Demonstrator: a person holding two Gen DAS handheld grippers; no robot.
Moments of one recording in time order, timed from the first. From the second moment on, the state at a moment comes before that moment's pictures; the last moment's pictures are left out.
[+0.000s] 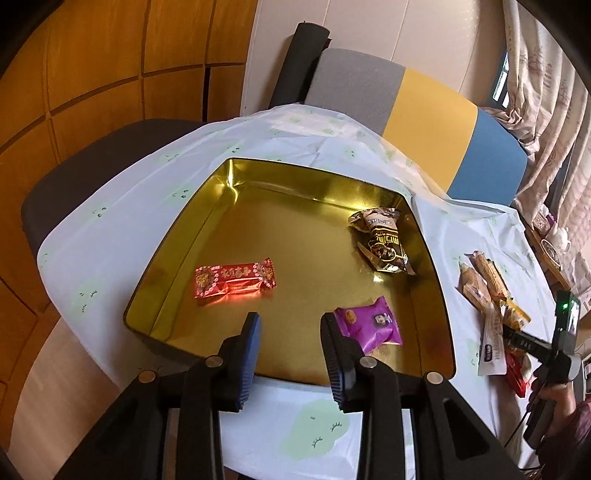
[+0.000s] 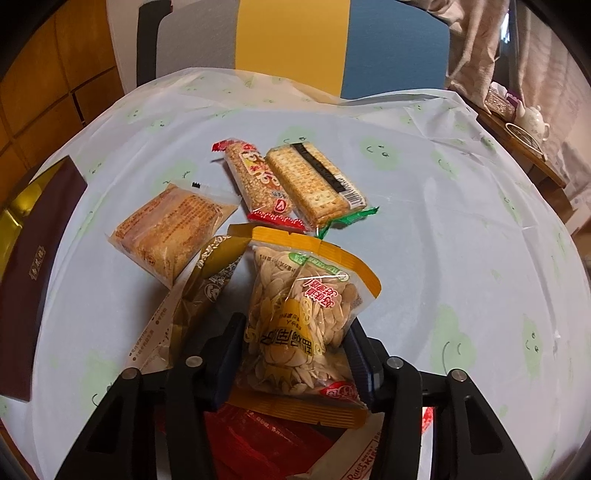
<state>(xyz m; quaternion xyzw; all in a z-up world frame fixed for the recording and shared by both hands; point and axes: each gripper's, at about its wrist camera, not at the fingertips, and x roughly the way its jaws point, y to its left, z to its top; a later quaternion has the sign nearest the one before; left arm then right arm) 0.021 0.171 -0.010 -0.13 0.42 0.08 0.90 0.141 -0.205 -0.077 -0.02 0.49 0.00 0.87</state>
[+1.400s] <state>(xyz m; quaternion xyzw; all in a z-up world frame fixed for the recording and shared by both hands) -0.010 0.191 -0.011 -0.14 0.39 0.12 0.90 0.127 0.088 -0.010 -0.10 0.42 0.31 0.85</state>
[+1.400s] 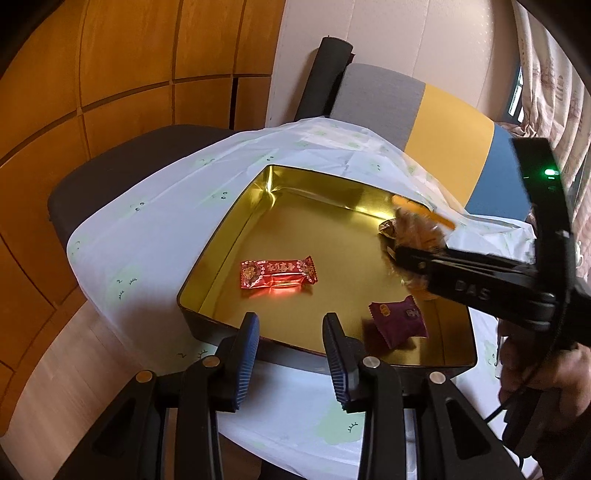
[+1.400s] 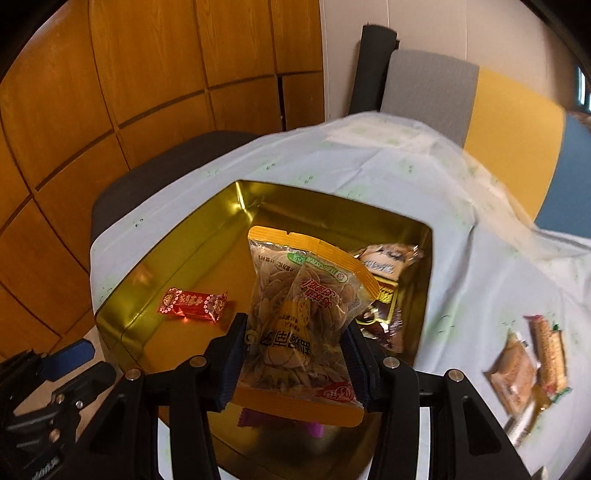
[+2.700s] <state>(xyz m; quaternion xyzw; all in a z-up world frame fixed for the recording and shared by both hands) 0.040 0.041 0.022 -0.03 0.41 -0.10 0.91 0.085 -0.187 0.002 -0.01 0.43 0.12 0.90</state>
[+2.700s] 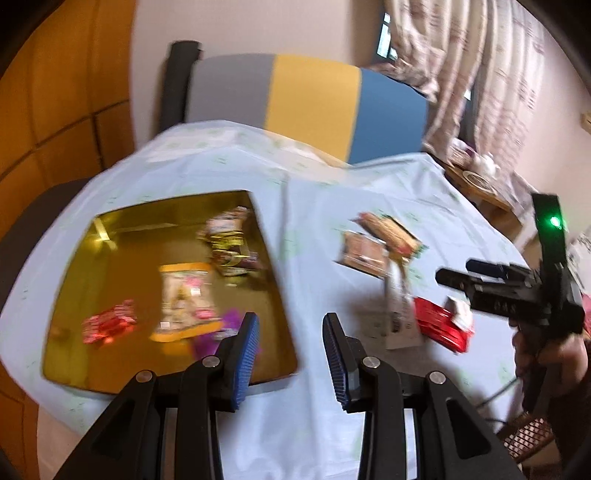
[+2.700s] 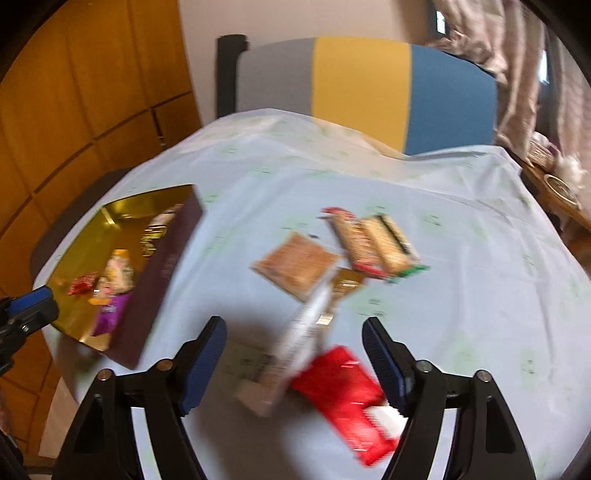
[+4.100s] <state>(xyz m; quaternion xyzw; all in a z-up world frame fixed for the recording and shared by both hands) 0.141 -0.092 -0.077 -0.02 0.52 -0.21 0.83 0.137 -0.303 -0.034 0.10 0.51 0.02 0.86</state>
